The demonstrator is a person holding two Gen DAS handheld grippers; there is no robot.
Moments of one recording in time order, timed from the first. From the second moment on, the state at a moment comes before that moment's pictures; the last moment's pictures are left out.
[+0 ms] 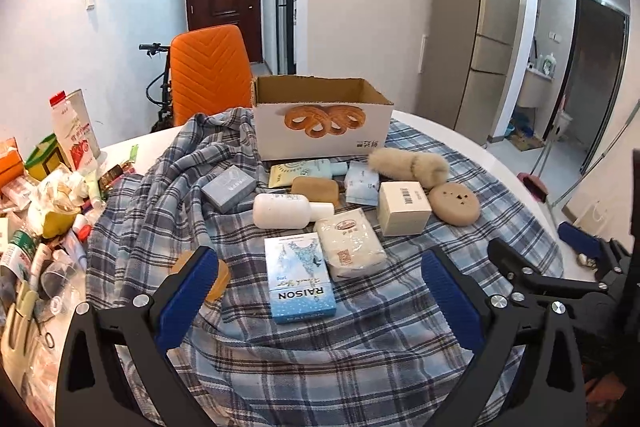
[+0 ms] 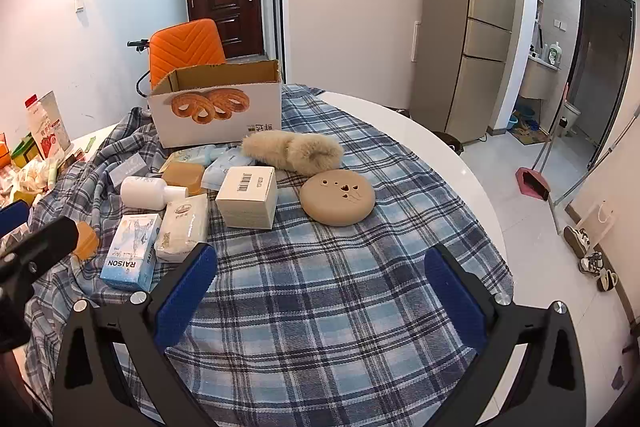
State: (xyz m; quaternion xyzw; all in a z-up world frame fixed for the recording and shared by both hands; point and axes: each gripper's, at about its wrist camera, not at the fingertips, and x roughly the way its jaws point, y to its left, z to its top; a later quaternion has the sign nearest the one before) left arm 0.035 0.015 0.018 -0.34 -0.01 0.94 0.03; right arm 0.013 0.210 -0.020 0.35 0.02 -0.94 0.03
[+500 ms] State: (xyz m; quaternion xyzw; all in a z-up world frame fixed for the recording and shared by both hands) left arm 0.037 0.026 0.016 -0.34 0.02 0.94 0.03; right arm 0.013 0.213 -0.022 0.36 0.01 -0.93 0.03
